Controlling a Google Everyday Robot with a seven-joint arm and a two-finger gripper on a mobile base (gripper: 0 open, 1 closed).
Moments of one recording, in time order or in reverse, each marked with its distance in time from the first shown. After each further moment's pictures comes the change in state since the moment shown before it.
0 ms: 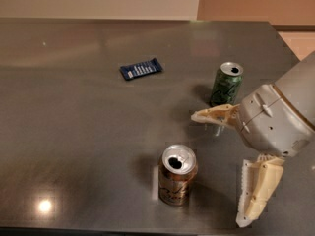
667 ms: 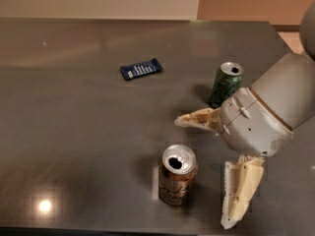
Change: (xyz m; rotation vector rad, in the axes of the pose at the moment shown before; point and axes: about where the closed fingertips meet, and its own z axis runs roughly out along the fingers) arm -0.017 -0.003 0.022 -0.061 -0.038 -0.044
